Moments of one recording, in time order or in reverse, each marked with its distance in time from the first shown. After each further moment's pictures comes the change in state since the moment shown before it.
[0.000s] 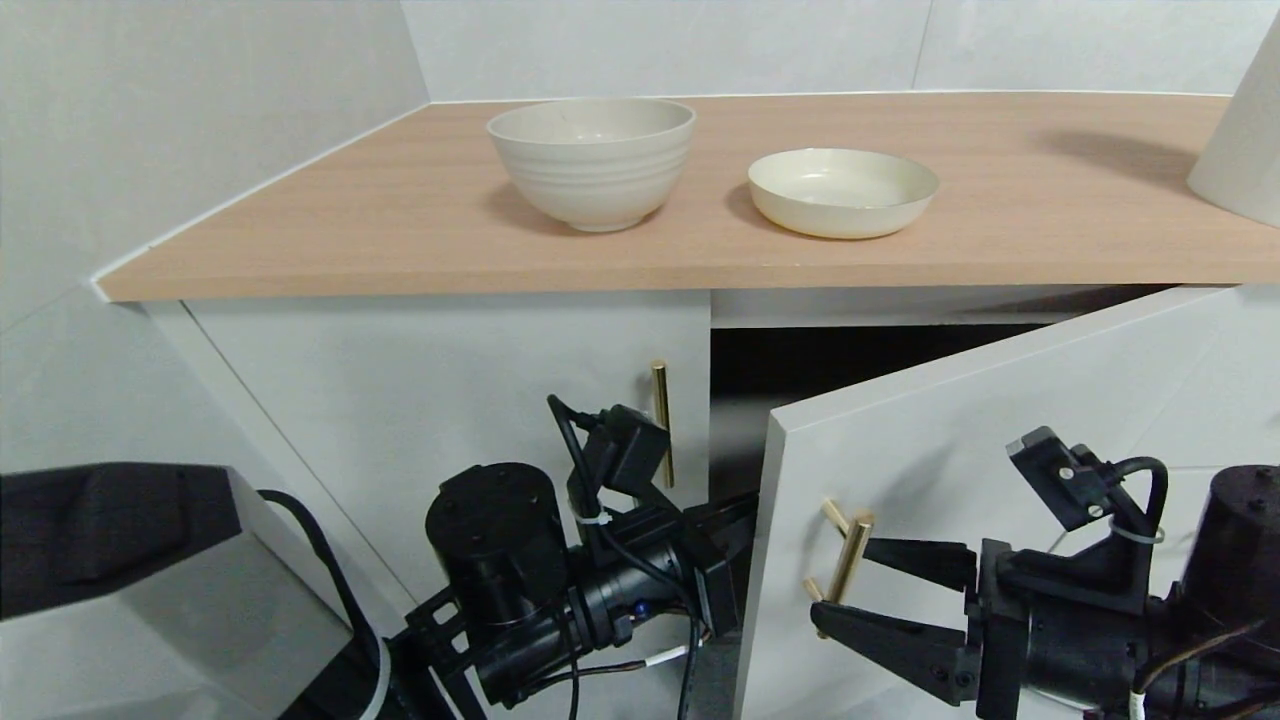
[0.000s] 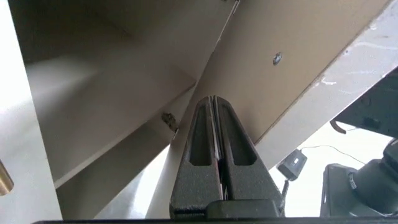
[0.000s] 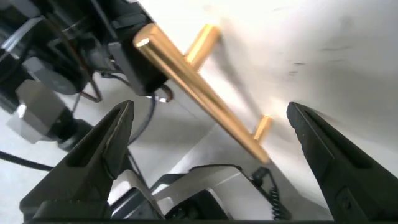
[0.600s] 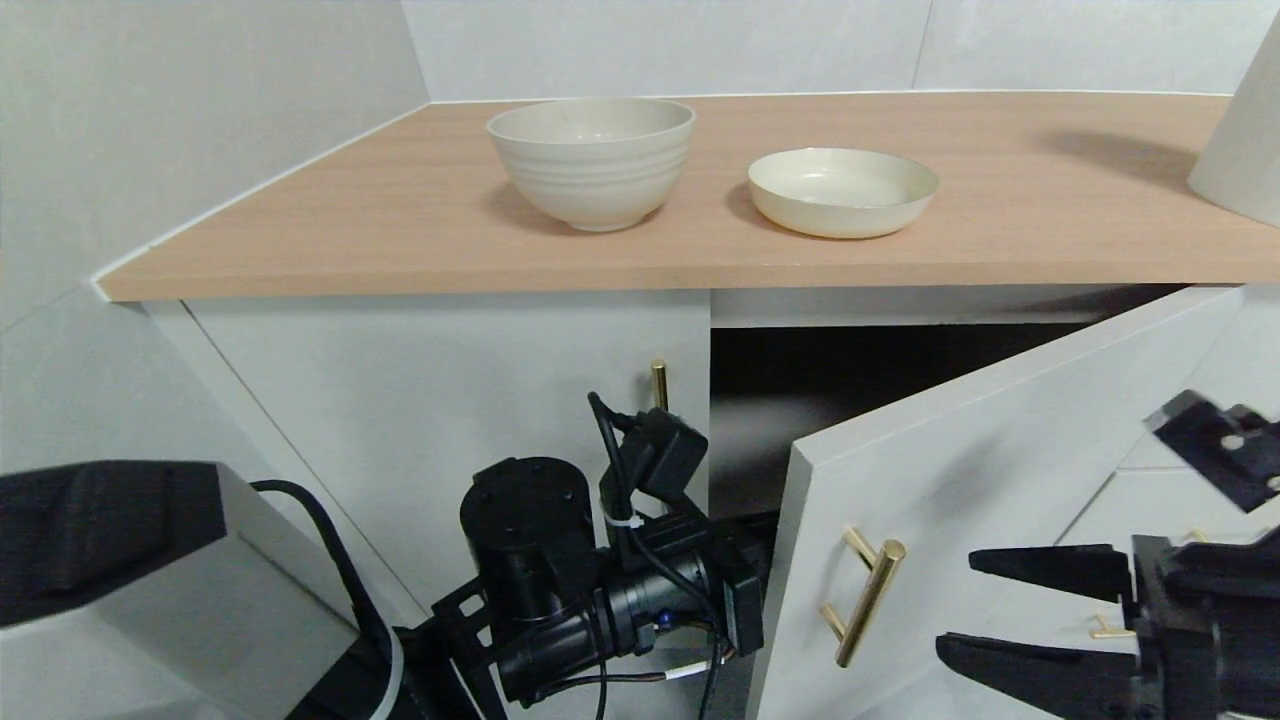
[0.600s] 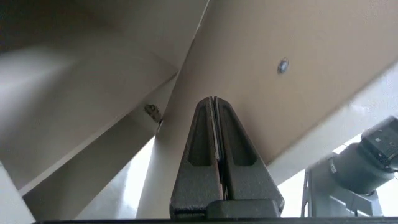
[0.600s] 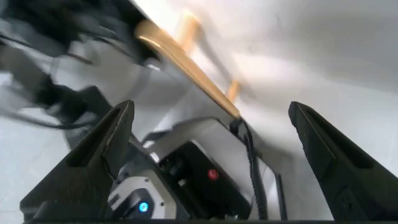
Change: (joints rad) left arm -0.010 0.000 -0.070 0.095 -0.022 0.000; right arm -0.018 -0.402 -0.250 0.879 -0.016 -0.136
